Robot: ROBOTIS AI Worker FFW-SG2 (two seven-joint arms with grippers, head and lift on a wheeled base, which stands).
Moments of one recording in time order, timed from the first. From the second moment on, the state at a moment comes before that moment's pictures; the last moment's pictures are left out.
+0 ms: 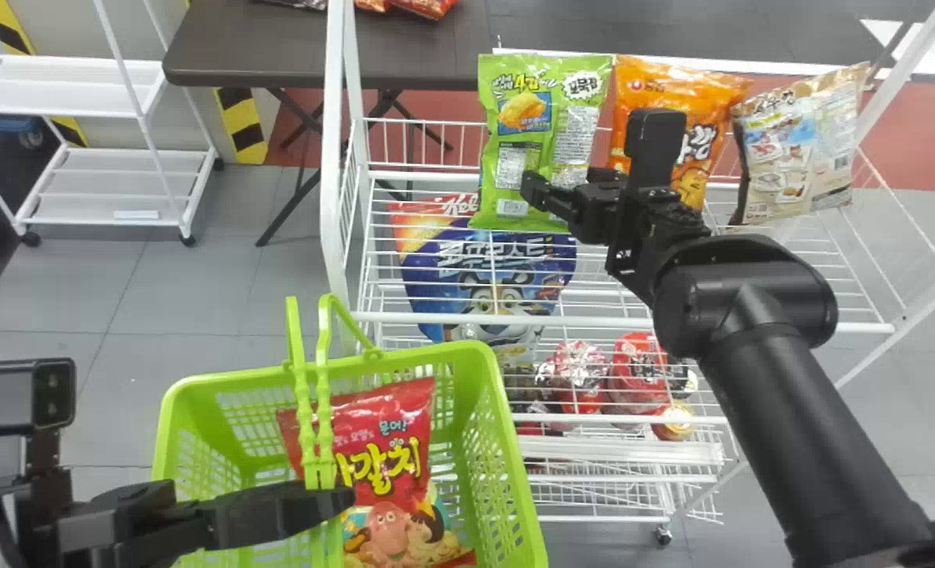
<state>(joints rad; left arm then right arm) 0.39 0.15 0.29 -2.11 0.29 1.21 -1.57 -0.41 -0.09 0.17 -1.15 -0.21 0.34 0.17</state>
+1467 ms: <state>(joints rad) 0.38 0.15 0.30 -2.11 0.29 1.21 -1.57 0.25 -0.11 0.06 -2.39 -0.57 1.47 0.17</state>
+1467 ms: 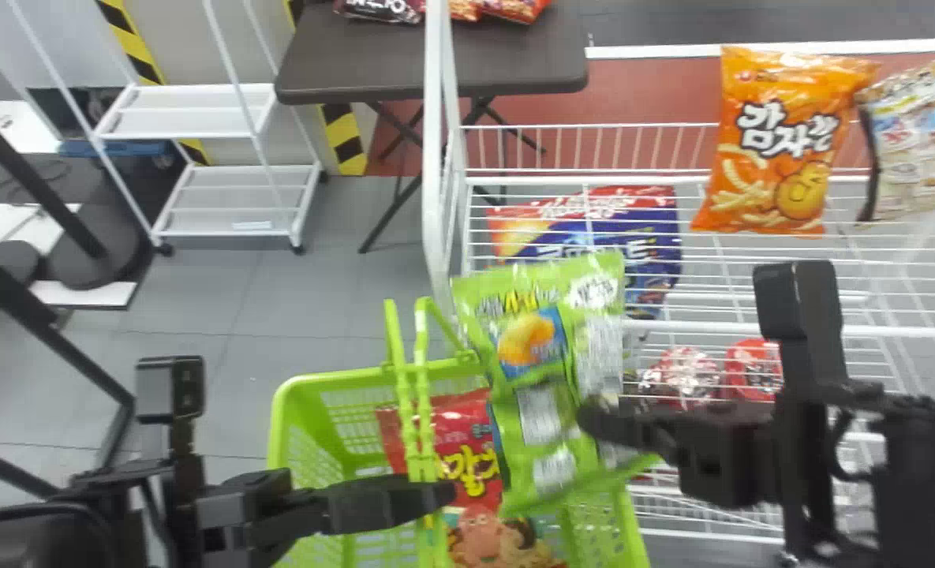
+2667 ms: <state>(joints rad) 0.36 0.14 0.25 -2.13 0.28 1.22 -1.57 0.15 -0.14 0.24 -2.24 -0.48 1.46 0.17</state>
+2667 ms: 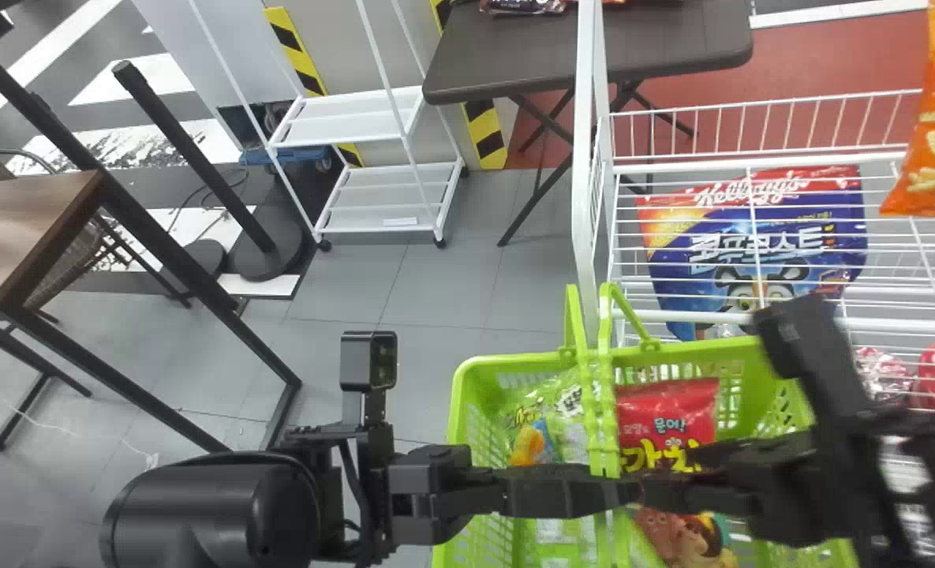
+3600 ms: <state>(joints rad) 0.40 0.14 0.29 -2.14 0.28 1.23 -1.57 -0.27 -0.18 -0.15 -1.40 -0.17 0.44 0.23</state>
